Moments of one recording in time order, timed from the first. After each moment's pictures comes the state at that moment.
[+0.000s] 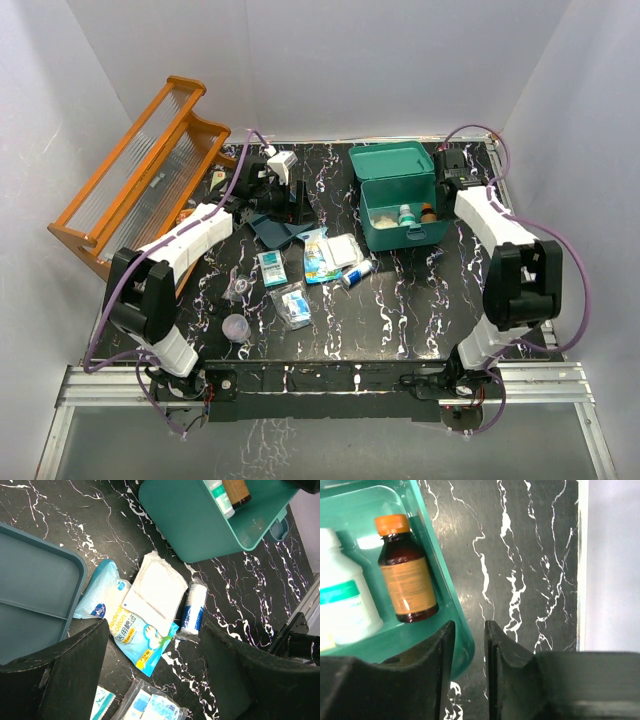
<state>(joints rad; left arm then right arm) -0.43 1.64 1.23 -0.25 0.48 -0.27 0.08 1.69 1.31 -0.62 0.40 0.04</state>
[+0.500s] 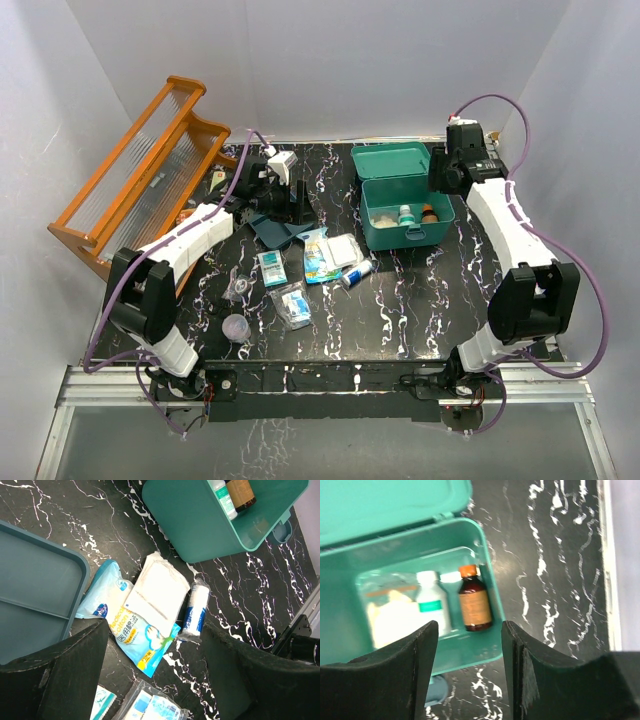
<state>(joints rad) -0.43 1.64 1.23 -0.25 0.47 -0.27 0.08 1.57 1.44 -0.67 0.22 0.12</state>
